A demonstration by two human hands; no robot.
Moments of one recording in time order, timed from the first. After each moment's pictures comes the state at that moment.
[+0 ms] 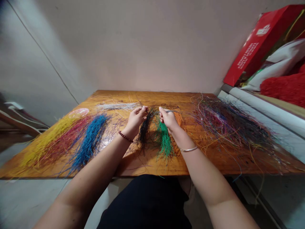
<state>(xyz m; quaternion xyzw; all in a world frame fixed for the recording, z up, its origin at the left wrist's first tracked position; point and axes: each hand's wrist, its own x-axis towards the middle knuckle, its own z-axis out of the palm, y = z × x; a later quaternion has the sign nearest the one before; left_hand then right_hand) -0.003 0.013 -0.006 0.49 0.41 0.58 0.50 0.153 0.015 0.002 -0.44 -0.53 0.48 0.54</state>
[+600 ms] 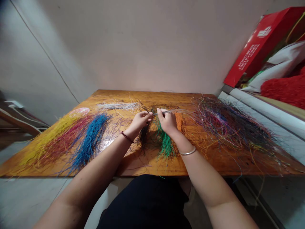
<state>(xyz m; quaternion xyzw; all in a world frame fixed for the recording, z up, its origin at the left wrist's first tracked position) 0.002 0.007 -0.006 0.52 0.46 0.50 0.51 0.154 0.006 -0.003 -0.49 -0.70 0.13 0.50</state>
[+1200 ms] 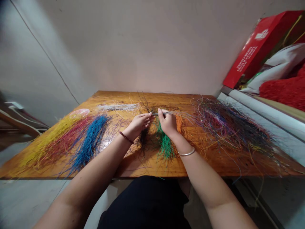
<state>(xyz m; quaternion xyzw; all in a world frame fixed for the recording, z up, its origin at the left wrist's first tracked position) -0.003 0.012 -0.010 0.42 0.41 0.48 0.65 0.154 0.010 -0.007 -0.49 -0.70 0.06 0.51</state>
